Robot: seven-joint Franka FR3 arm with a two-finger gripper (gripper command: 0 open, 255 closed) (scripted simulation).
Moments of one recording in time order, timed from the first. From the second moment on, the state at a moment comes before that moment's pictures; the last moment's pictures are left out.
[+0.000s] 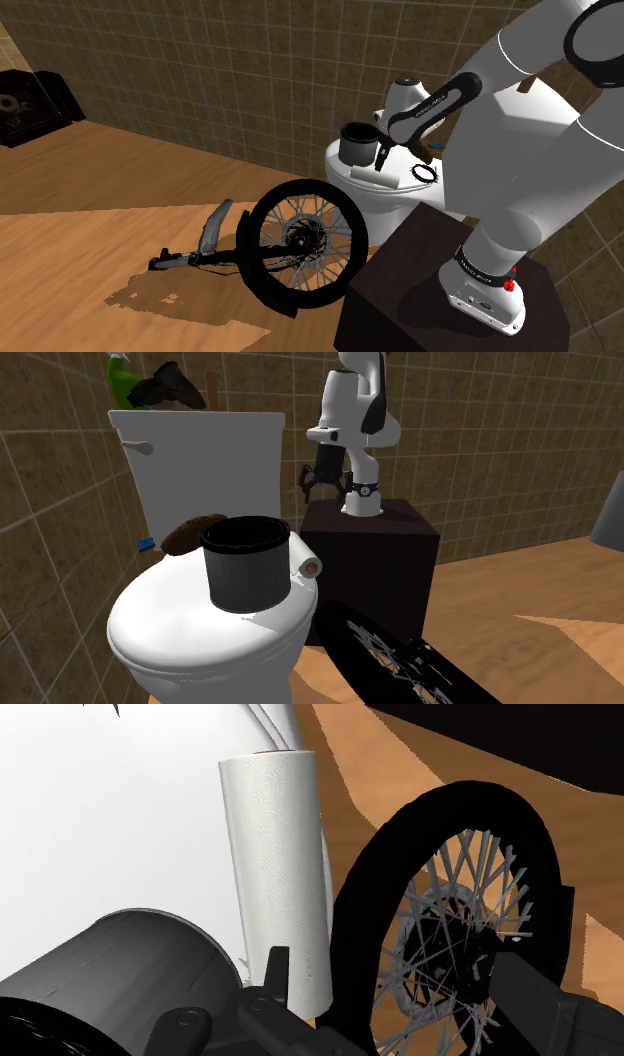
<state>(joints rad) -0.10 -0.16 -0.26 -2.66 -0.29 2.64 -0.42</state>
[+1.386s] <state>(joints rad) -0.16 0.32 -0.27 -2.49 -0.25 2.98 -0.59</state>
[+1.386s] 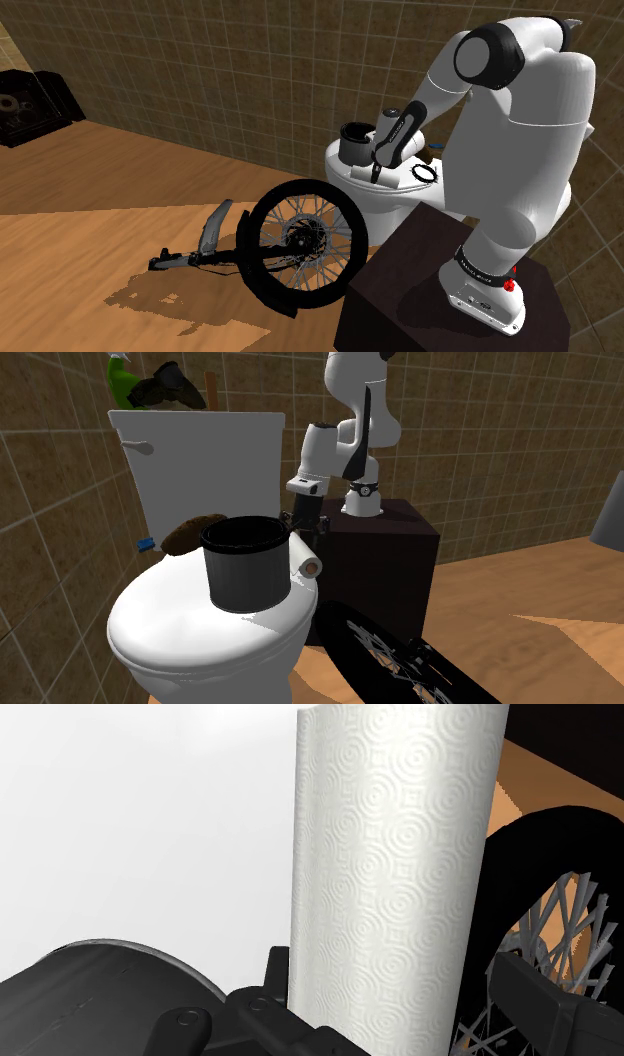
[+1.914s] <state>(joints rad) -0.17 0.32 -0.27 -2.49 -0.25 2.98 -0.59</state>
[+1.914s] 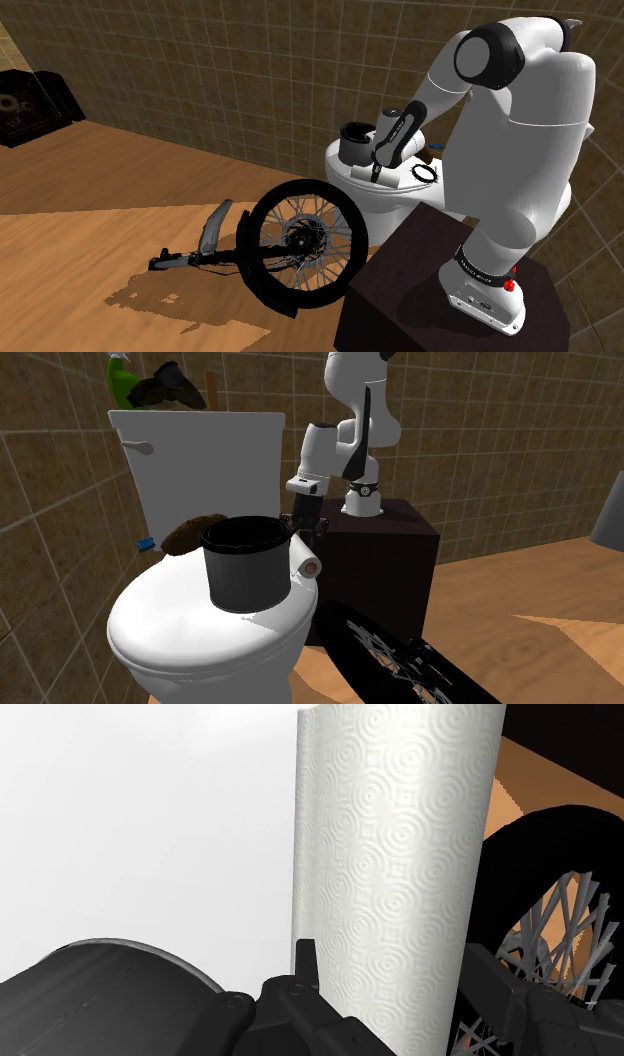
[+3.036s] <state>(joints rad) -0.15 0.14 -0.28 -2.50 -0.26 2.81 -0.61</state>
